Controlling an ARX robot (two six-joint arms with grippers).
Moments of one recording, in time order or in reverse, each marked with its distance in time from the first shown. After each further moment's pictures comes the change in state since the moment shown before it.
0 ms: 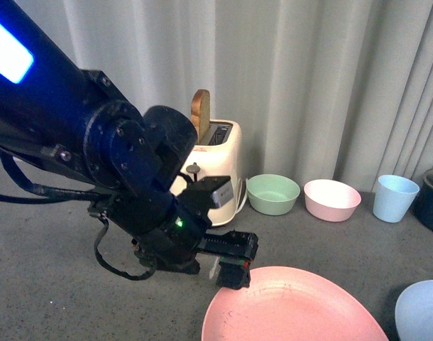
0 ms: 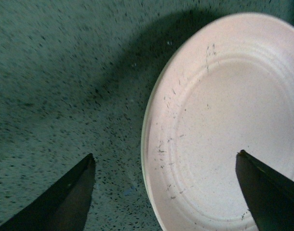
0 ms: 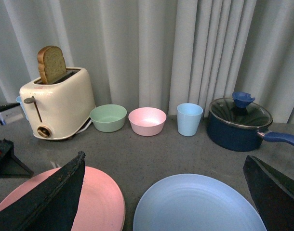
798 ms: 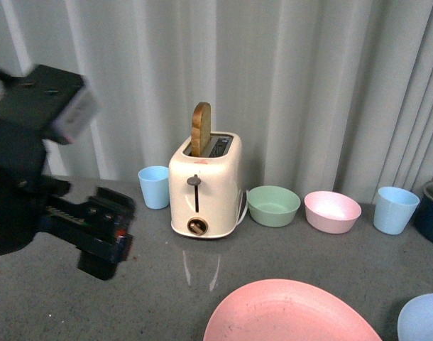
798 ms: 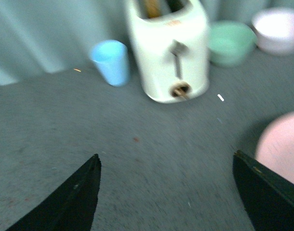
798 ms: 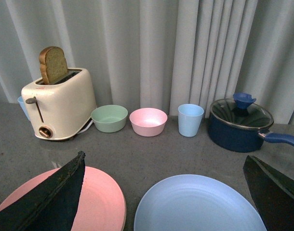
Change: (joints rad) left arm 0.092 -0.720 -0.844 0.835 -0.476 0.119; right arm 0.000 0.000 0.000 0.000 -0.003 0.000
